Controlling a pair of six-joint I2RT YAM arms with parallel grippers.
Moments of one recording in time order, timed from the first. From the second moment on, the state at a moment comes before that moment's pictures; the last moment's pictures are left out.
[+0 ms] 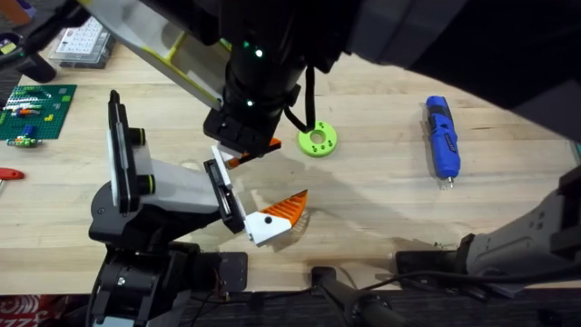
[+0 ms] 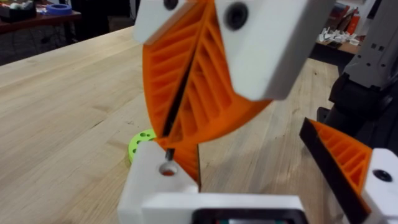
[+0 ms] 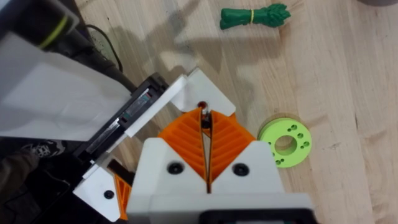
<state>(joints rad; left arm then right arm) -0.11 0.00 0.01 -0.11 1.03 -0.07 1.05 1.85 1.97 -1.32 -0.08 -0.15</state>
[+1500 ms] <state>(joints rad) -0.11 0.00 0.01 -0.11 1.03 -0.07 1.05 1.79 1.98 -1.33 -0.14 -0.16</state>
